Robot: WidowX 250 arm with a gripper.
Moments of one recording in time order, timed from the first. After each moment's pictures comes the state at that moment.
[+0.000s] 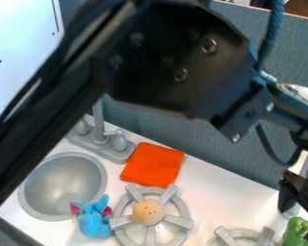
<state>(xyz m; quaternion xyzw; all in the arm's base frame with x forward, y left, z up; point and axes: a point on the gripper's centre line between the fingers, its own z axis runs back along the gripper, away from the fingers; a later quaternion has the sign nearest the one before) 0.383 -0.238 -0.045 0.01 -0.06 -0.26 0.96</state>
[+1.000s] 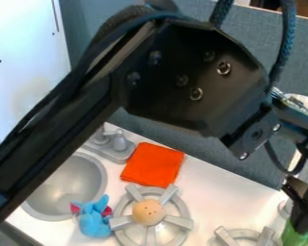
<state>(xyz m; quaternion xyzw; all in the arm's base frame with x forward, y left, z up) 0.386 -0.241 -0.054 0.01 -0.06 -0.26 0.96</state>
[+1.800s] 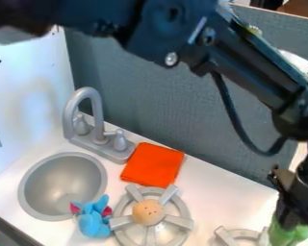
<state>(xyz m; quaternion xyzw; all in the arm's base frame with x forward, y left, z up) 0.330 -0.216 -0.001 0.04 -0.09 -0.29 0.95</state>
